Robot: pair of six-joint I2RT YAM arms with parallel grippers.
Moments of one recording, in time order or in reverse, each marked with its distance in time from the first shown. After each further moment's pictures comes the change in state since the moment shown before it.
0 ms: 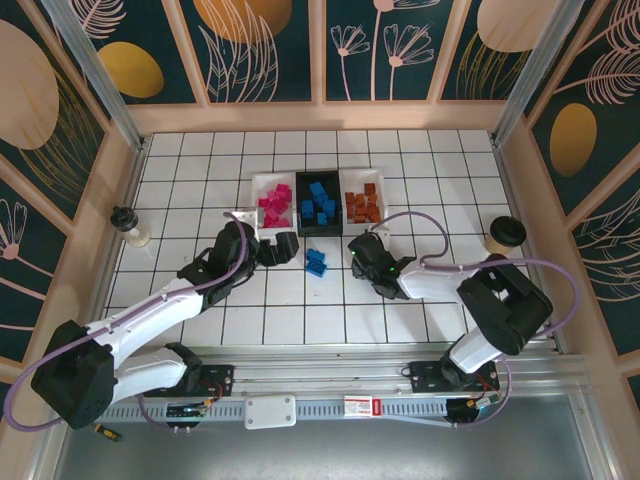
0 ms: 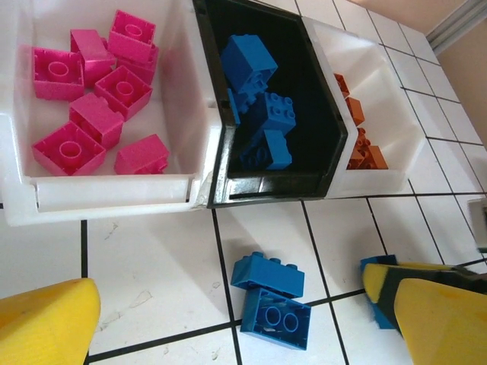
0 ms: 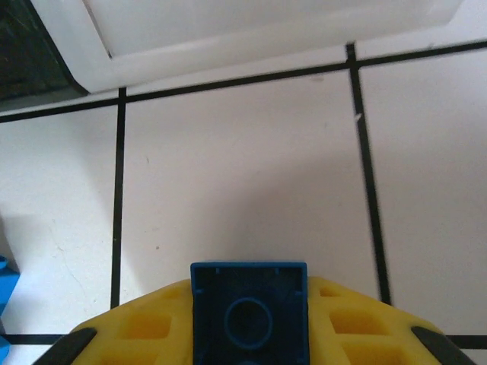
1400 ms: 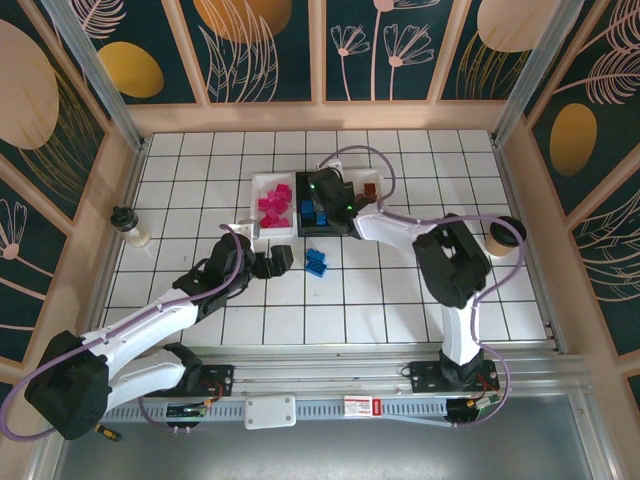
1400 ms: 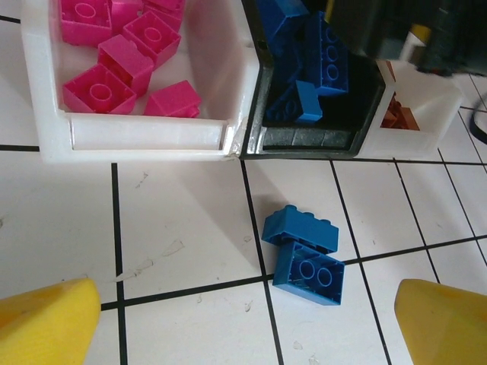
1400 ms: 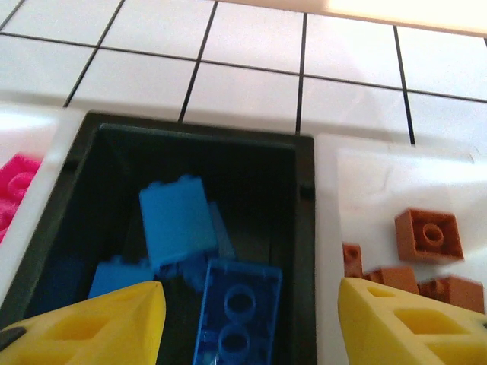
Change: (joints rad) left arm 0.000 -0.062 -0.090 -0.030 0.013 0.001; right arm -0.031 0.400 0.690 -0.047 0.133 -0.418
